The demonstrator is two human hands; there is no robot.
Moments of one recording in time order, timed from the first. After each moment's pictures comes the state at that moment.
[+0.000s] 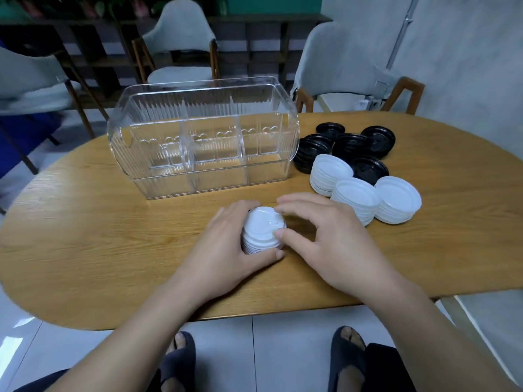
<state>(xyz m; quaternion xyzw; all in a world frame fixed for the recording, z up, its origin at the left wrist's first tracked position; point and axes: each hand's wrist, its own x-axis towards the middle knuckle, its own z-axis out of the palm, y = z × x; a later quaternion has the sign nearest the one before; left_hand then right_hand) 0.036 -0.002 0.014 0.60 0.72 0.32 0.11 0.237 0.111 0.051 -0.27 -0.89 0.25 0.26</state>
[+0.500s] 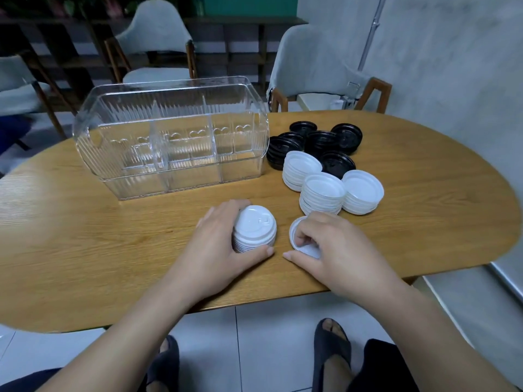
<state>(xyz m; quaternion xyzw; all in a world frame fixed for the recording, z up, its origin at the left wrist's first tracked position) 0.068 0.005 0.015 0.60 0.72 0.32 0.11 0.301 0.115 0.034 -0.31 -0.92 0.13 0.18</state>
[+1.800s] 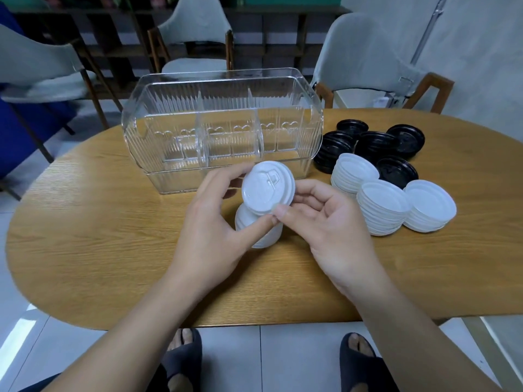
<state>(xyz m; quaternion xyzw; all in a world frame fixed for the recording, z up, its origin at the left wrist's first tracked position) 0.021 -0.008 0.039 0.53 0.66 0.53 0.05 0.190 0.099 0.044 -0.22 -0.62 0.65 0.37</state>
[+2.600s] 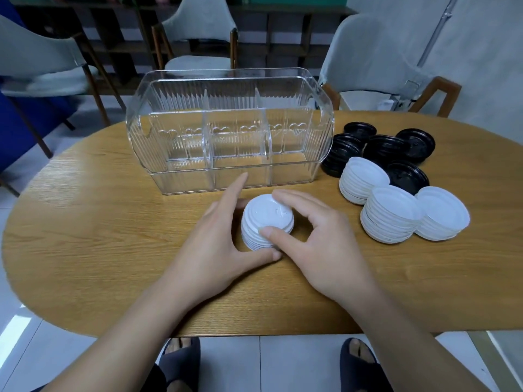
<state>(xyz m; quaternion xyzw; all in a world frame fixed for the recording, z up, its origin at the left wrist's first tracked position) -0.007 -0.015 0.011 0.55 0.73 0.37 0.15 0.178 0.101 0.032 -0.29 -0.83 0.36 0.30</state>
